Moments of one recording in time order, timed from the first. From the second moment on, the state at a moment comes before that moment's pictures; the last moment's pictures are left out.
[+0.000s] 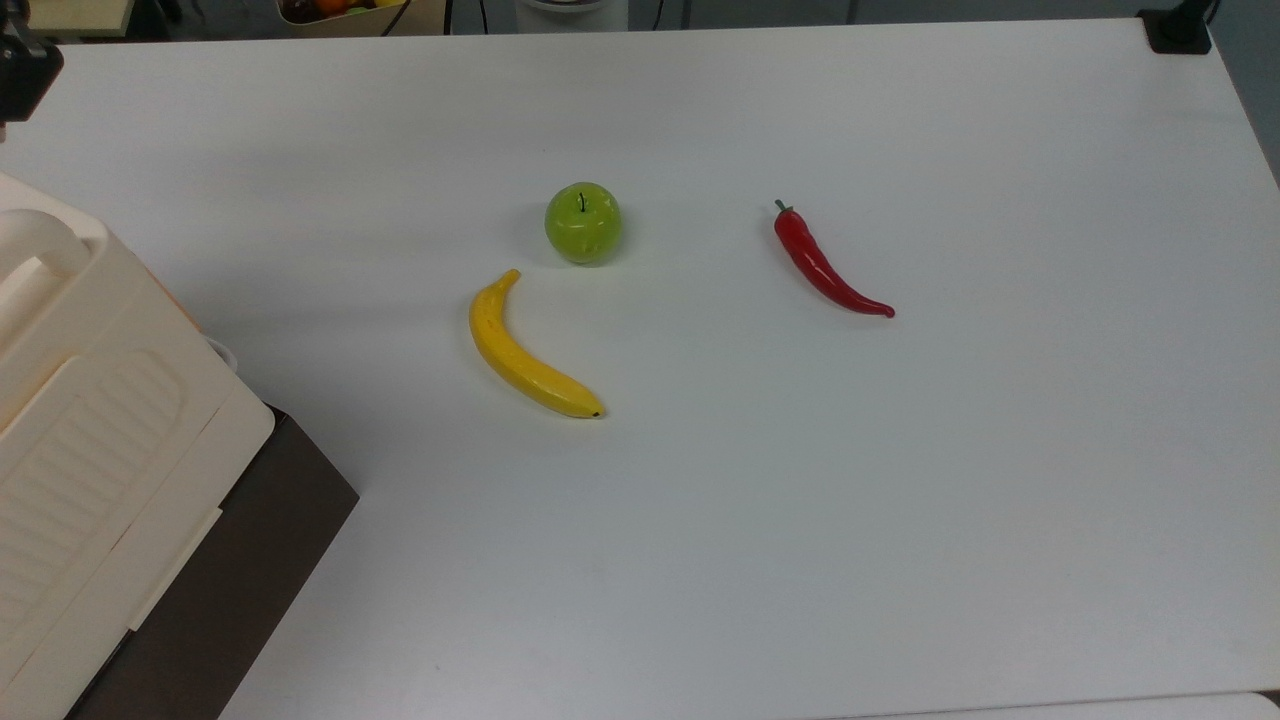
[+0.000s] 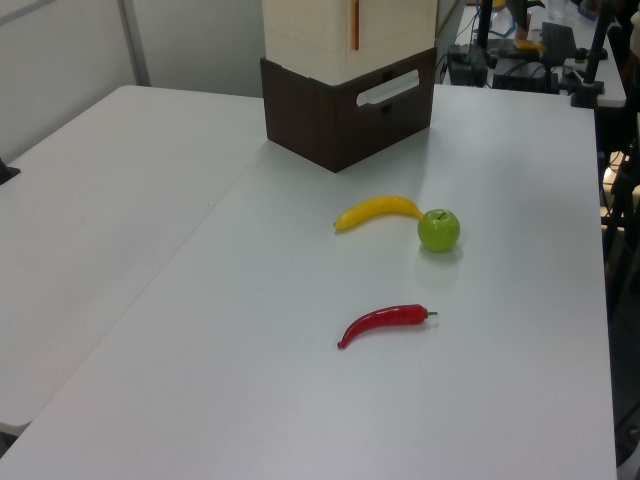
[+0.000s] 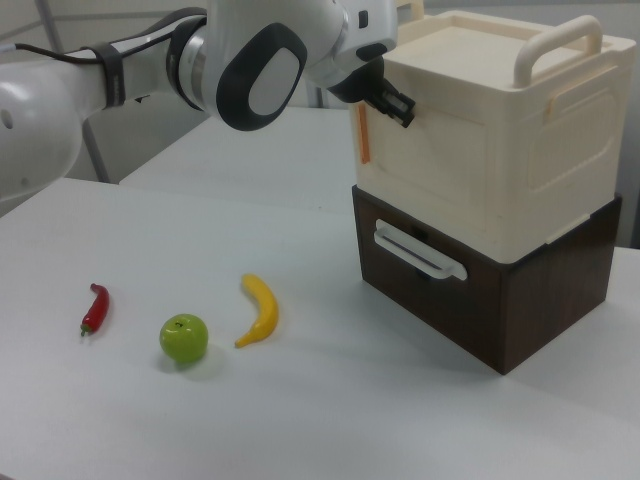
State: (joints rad) arm -0.28 0.28 -0.05 -1.39 0.10 2.45 0.10
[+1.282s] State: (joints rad) arm -0.26 0.28 -0.05 -1.43 0.10 2.42 0.07
